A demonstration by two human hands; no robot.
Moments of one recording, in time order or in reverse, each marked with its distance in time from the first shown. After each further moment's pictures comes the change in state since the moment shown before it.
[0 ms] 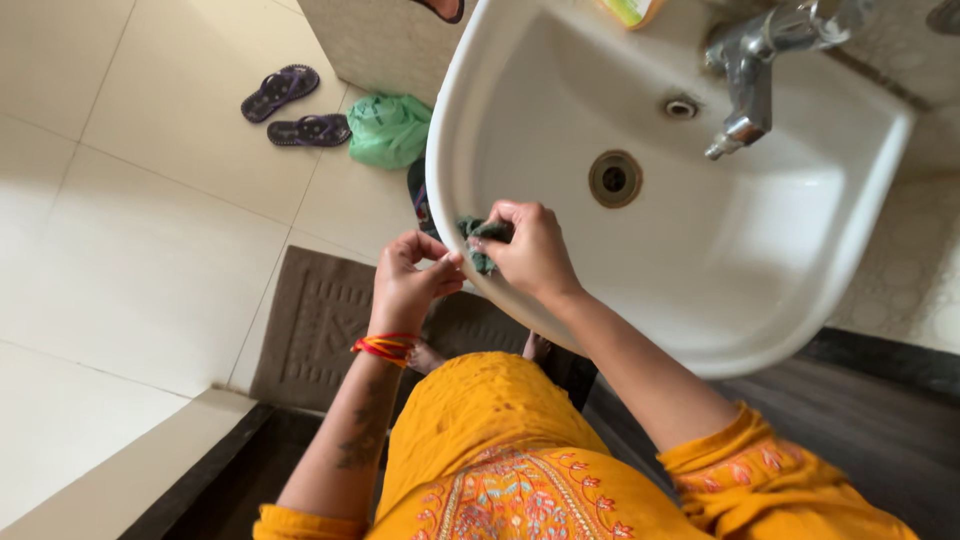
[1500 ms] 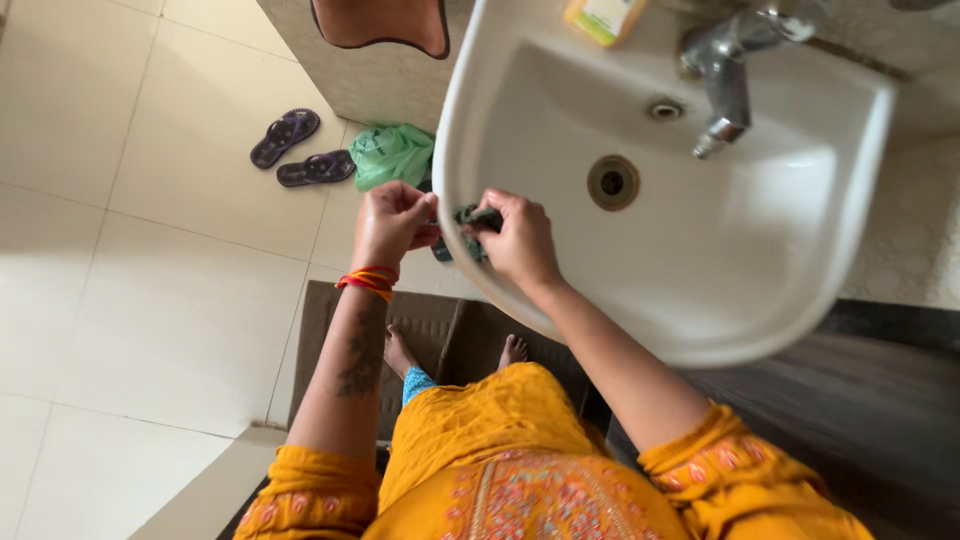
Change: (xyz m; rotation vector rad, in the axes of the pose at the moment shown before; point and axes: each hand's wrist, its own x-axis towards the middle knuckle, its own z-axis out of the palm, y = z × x) left_hand 0.097 0.052 -0.035 0.210 -0.091 0.020; right_hand 0.026 0.007 0.026 0.044 0.255 0.038
